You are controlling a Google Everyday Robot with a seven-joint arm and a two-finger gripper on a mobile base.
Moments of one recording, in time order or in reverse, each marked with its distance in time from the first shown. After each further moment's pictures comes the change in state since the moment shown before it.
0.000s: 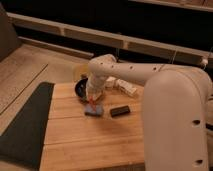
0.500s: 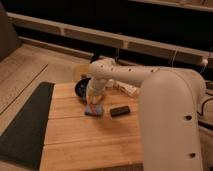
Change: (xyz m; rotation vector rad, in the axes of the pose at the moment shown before) arm 0.010 -0.006 0.032 -0.022 0.054 0.028
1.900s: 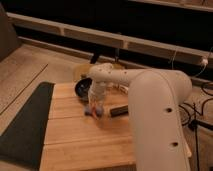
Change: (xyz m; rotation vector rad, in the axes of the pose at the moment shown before) arm 0.006 -0.015 0.033 0.058 0.120 0.097
